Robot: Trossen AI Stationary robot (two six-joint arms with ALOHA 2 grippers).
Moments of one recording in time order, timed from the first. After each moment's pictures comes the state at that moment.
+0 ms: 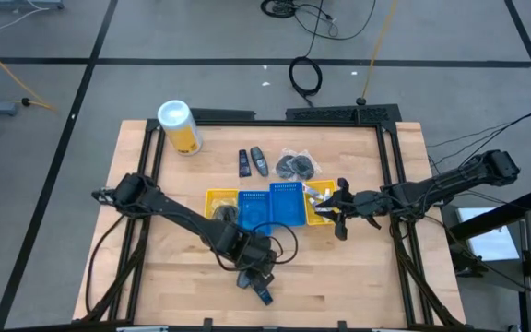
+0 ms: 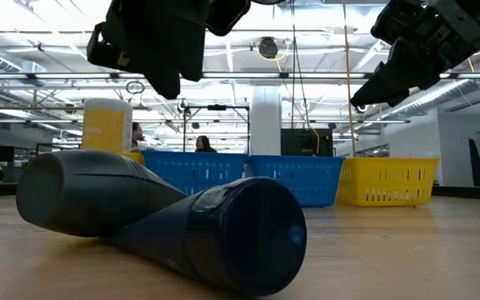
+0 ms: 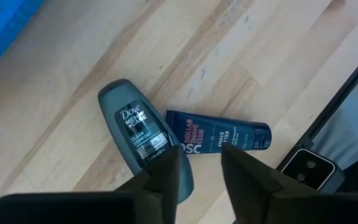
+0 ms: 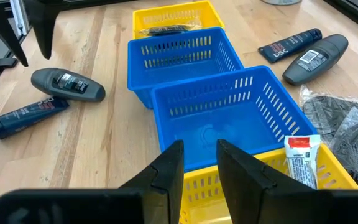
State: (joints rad) left arm -0.41 1.98 1.62 -0.84 0.08 -1.13; right arm 0.24 0.96 0.44 0.01 0.28 0.27
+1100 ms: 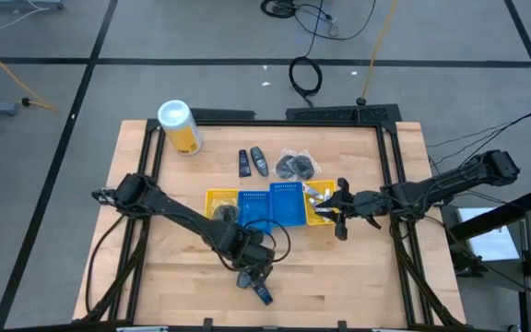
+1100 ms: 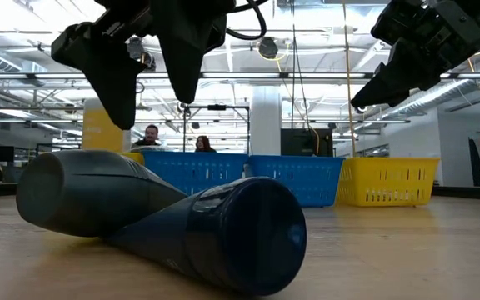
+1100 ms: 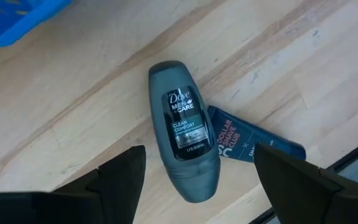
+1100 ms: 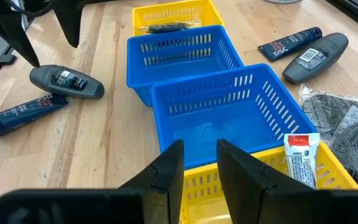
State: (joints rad) left arm -0.40 1.99 1.61 -0.94 0.07 -1.37; right arm 0.24 0.96 0.44 0.01 0.28 0.27
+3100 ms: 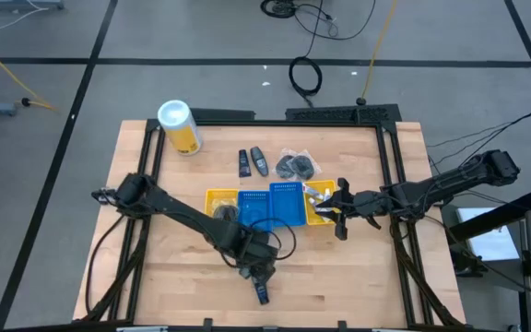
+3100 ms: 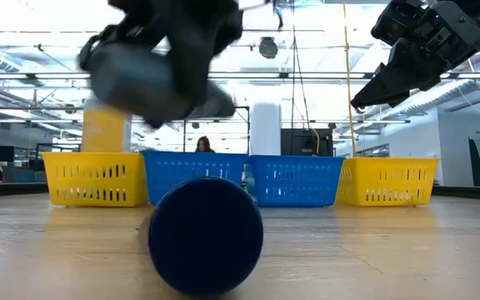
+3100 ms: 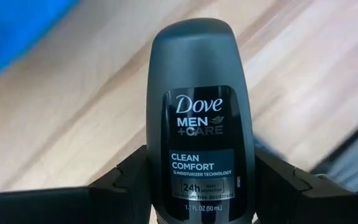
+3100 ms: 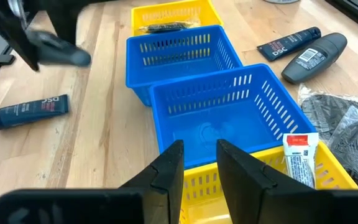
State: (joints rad) left arm -0.38 2.00 1.61 -0.87 0.07 -1.24; right arm 0.24 0.96 0.44 0.01 0.29 0.27
